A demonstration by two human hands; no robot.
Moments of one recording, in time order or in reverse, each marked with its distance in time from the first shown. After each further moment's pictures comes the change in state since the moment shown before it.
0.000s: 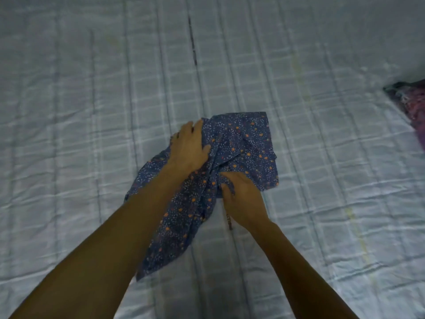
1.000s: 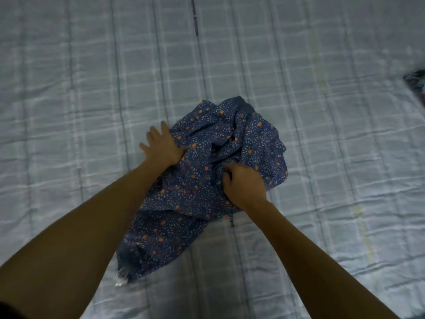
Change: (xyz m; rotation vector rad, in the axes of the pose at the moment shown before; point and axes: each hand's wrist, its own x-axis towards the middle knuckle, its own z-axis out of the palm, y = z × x) left_hand 0.014 -0.089 0.057 -0.101 -0.287 -0.520; right_hand 0.047 0.030 0.040 -0.377 -0.139 0.093
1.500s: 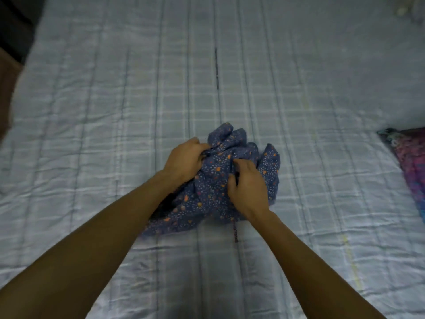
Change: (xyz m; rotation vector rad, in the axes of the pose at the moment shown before) left_hand -0.110 0.019 -0.107 0.008 0.278 0.663; right_hand -0.025 -0.075 -0.079 0.201 0.245 -0.100
